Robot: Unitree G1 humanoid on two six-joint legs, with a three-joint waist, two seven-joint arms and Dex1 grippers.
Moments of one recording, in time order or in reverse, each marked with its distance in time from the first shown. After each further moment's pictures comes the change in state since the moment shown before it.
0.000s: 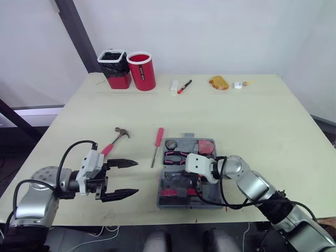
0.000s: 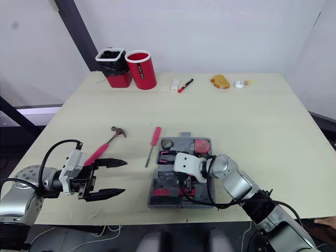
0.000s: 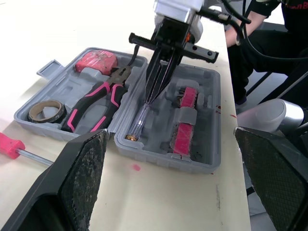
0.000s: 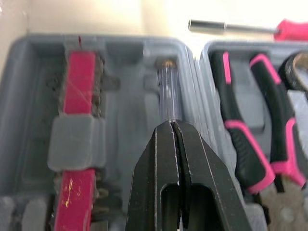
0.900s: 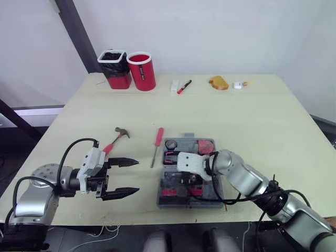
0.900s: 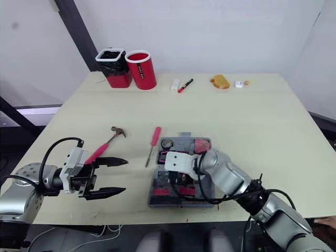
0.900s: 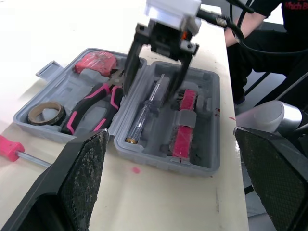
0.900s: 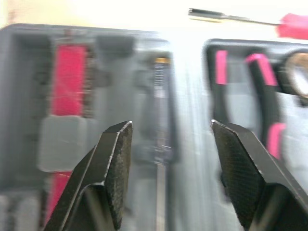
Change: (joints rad) left arm -0.005 0.006 0.001 -0.034 -0.001 0.051 0.014; right arm -0.138 -0.032 0.098 -0.138 -0.040 0.290 -0.009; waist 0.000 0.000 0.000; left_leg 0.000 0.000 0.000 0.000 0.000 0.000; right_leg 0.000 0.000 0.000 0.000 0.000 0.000
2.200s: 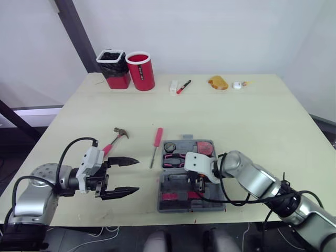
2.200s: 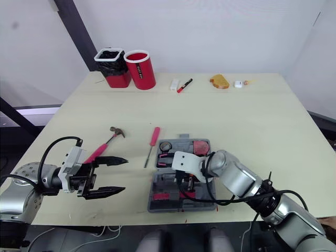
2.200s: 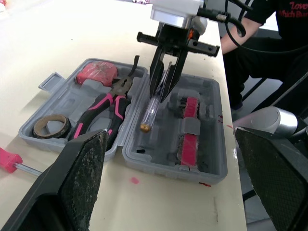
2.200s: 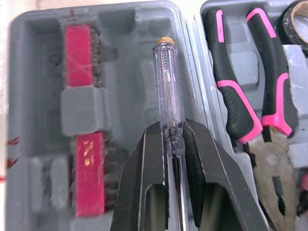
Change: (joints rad) left arm -0.009 0.010 0.002 0.000 -0.020 0.007 -0.012; right arm 0.010 -0.063 0.054 -0.077 0.127 0.159 -0.026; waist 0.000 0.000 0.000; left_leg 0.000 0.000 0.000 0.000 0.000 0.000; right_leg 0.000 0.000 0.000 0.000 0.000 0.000
